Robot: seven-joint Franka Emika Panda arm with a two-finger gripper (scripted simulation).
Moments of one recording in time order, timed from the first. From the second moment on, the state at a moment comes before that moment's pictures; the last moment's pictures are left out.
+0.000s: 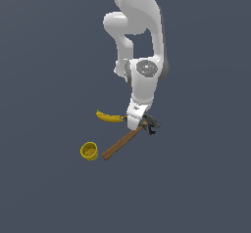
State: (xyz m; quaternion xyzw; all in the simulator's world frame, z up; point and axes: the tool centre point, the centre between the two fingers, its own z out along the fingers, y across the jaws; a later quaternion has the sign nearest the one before) arm -0.049 0.068 0.084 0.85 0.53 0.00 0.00
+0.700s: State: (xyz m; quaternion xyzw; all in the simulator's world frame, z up) arm -0.049 0.067 0.039 0.85 0.53 0.00 0.00
